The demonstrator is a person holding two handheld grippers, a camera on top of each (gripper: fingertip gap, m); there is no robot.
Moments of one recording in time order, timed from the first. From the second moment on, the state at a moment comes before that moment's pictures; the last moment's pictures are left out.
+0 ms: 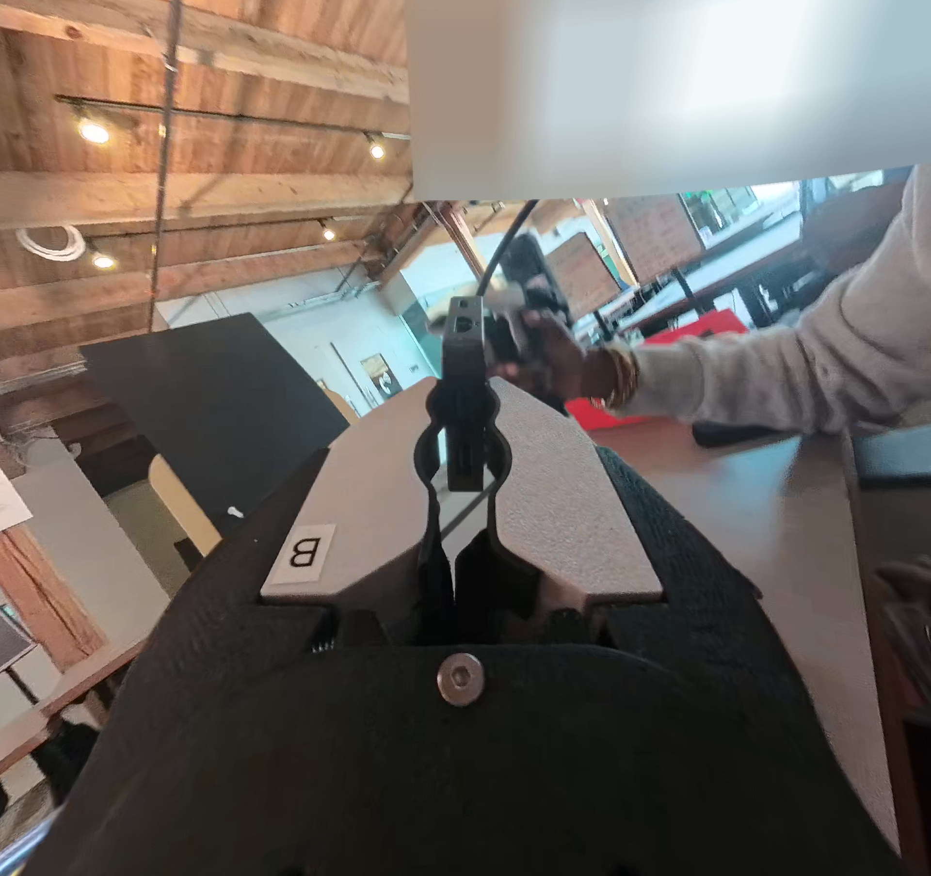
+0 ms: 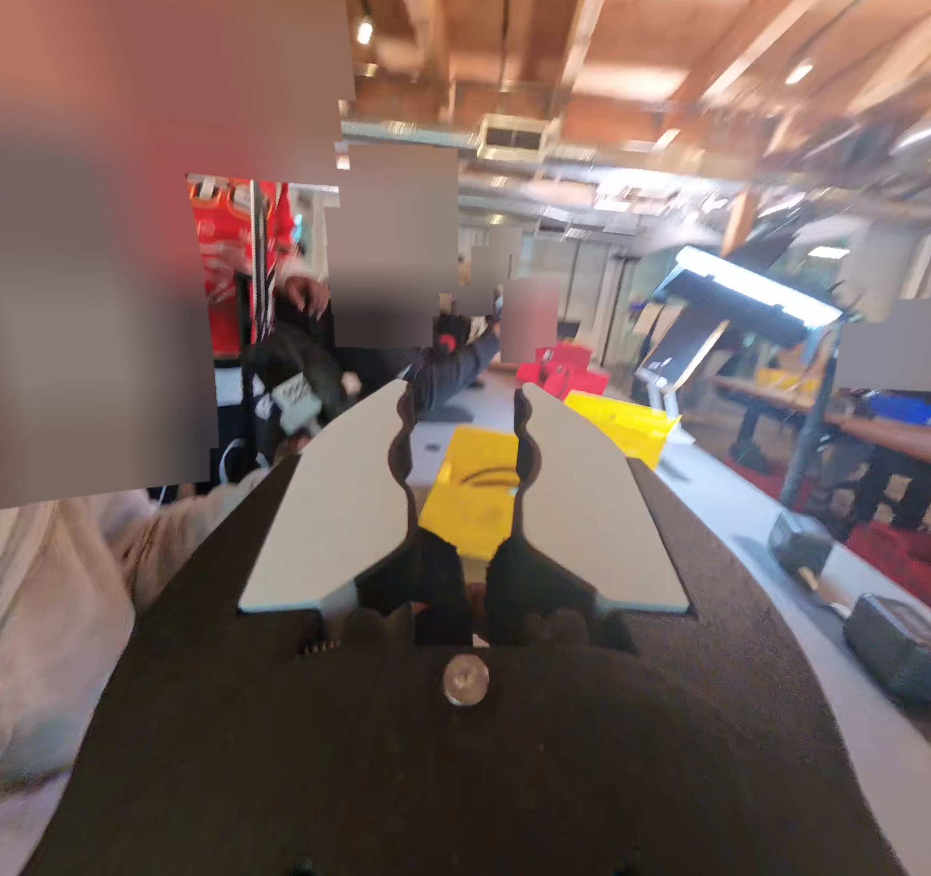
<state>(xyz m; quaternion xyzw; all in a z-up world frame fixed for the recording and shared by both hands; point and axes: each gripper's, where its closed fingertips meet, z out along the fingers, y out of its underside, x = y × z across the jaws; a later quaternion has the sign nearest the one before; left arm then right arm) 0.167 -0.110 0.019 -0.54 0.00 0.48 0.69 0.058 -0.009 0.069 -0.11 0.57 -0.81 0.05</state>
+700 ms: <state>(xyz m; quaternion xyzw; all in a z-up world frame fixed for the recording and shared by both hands) 0.168 -0.069 0.003 -0.51 0.00 0.35 0.79 0.173 -0.076 -0.006 -0.32 0.62 -0.72 0.01</state>
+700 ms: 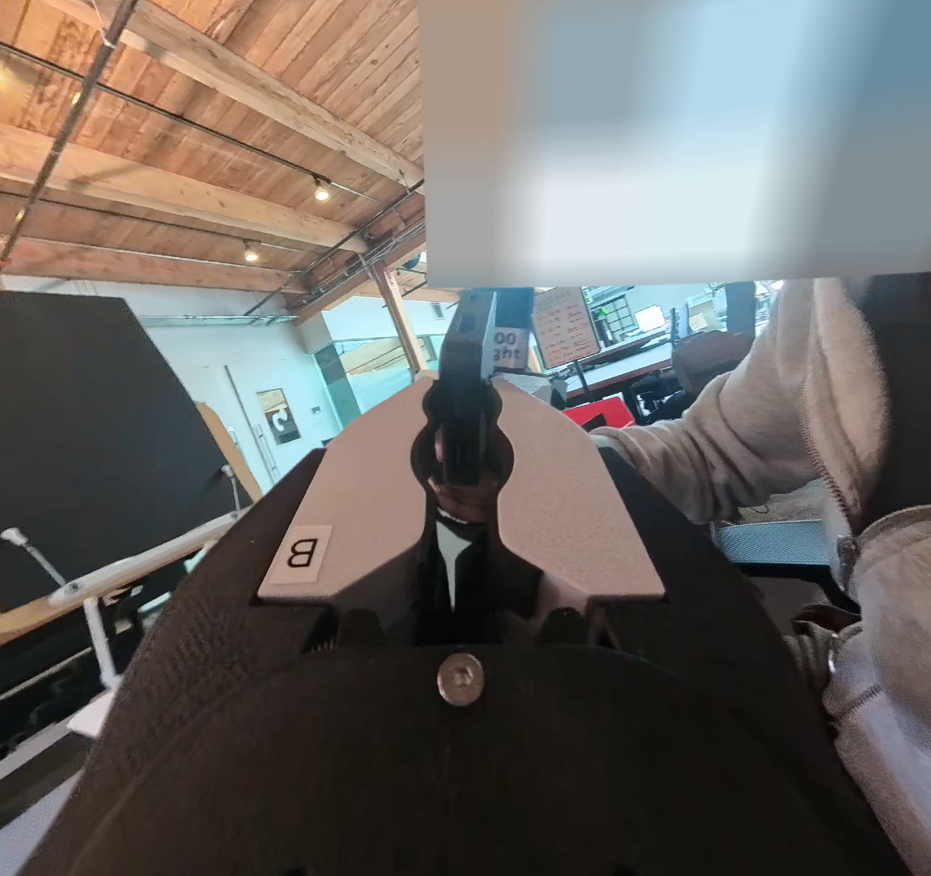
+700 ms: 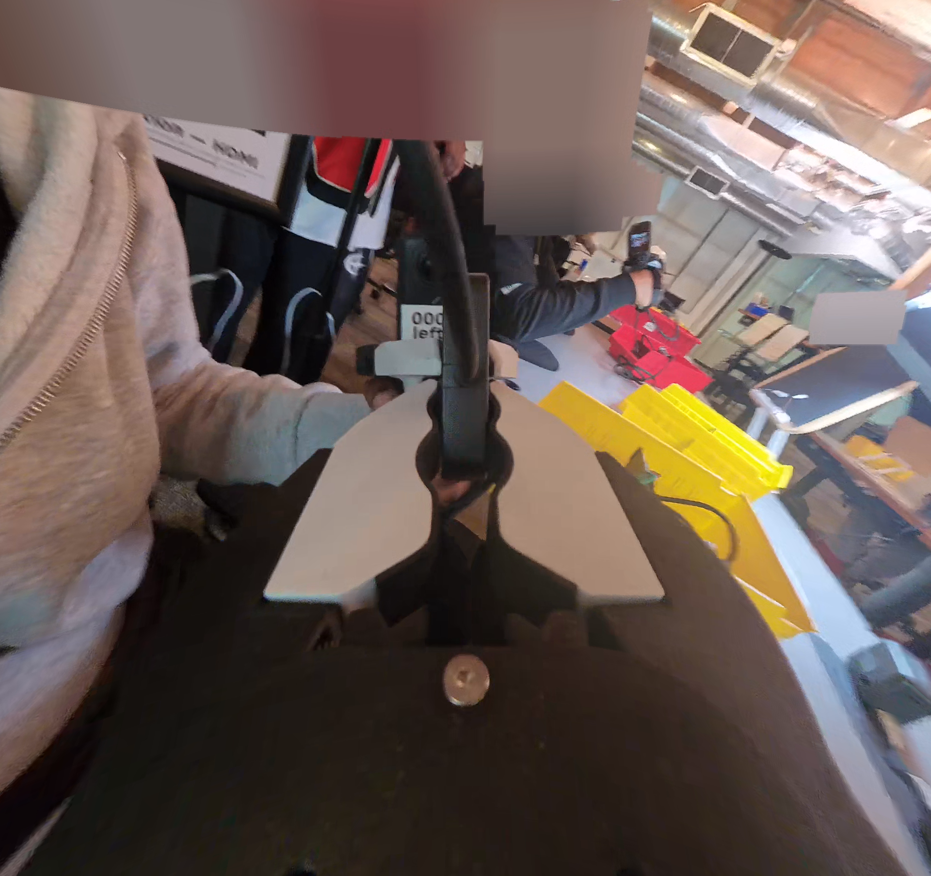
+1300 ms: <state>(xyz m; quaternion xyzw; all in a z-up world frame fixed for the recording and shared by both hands) 0.124 -0.155 -0.008 -0.56 -0.19 0.51 0.63 0.090 -0.051 0.014 -0.36 0.52 -0.56 -0.53</state>
